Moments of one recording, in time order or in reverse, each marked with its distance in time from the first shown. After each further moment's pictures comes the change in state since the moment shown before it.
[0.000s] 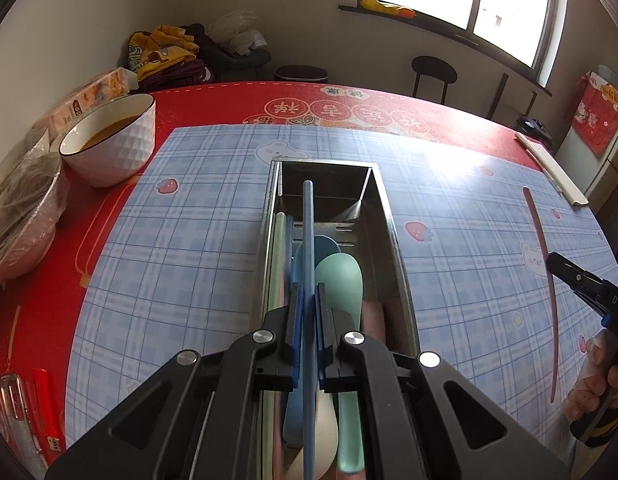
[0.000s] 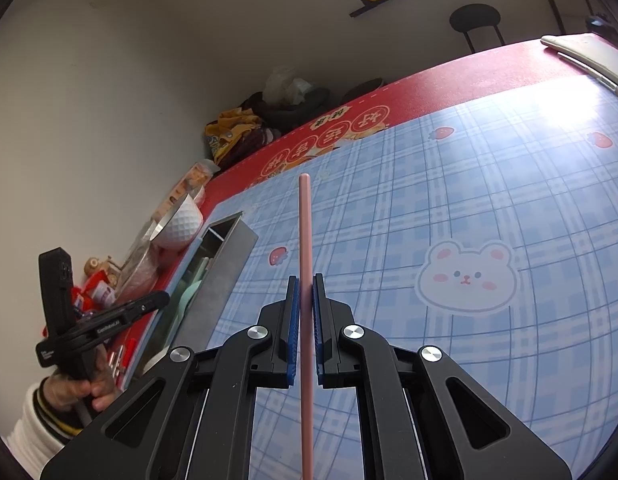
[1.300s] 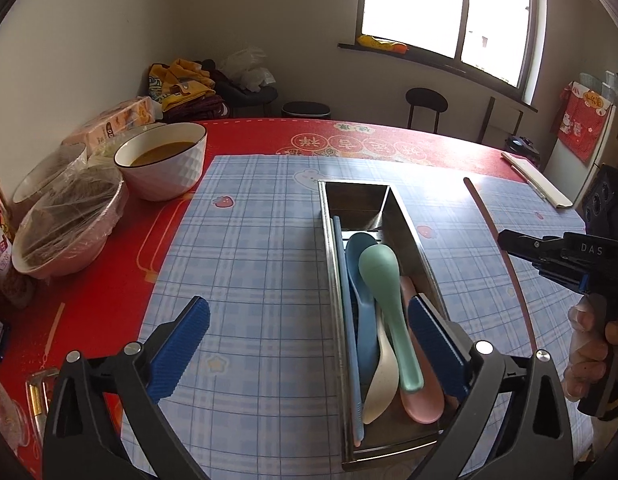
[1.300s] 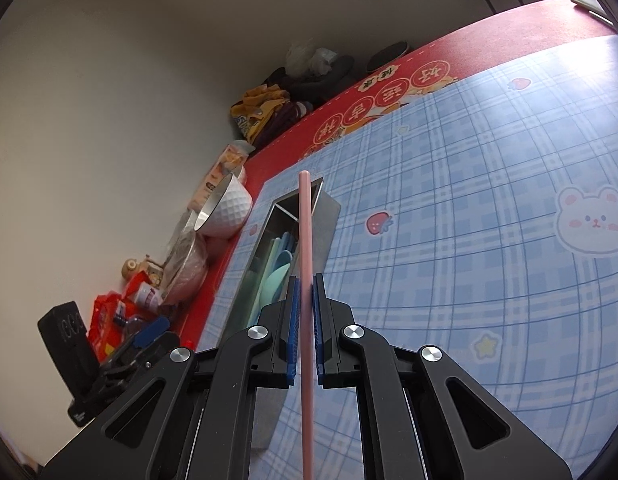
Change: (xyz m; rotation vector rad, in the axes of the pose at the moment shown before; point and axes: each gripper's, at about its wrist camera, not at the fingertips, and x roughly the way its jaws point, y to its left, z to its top) left arm -0.071 0.048 -0.033 0.027 -0.148 0.000; right arm 0.051 0.083 -0.008 0.109 0.096 0.111
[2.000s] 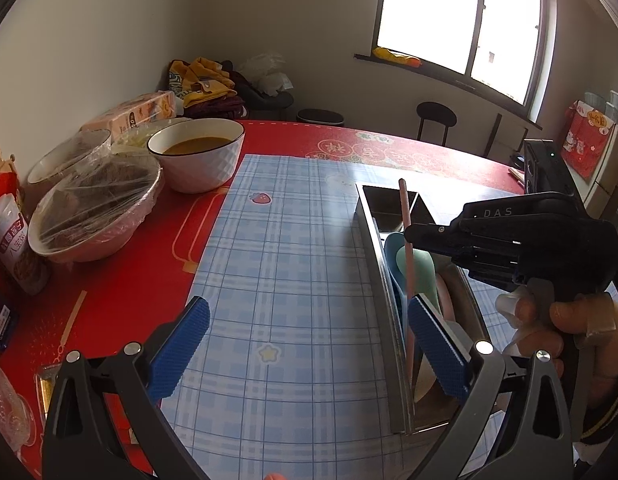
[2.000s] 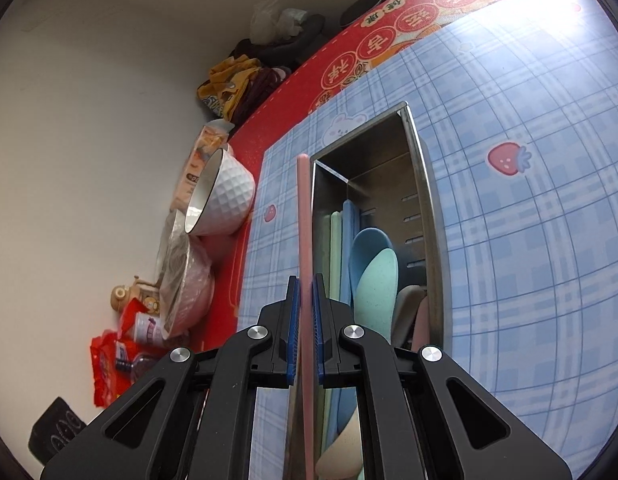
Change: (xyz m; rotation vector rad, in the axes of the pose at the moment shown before) left arm -0.014 0.047 -0.012 -0.055 -0.032 -0.018; right arm 0.111 0.058 -0.014 0.203 0.085 -0.071
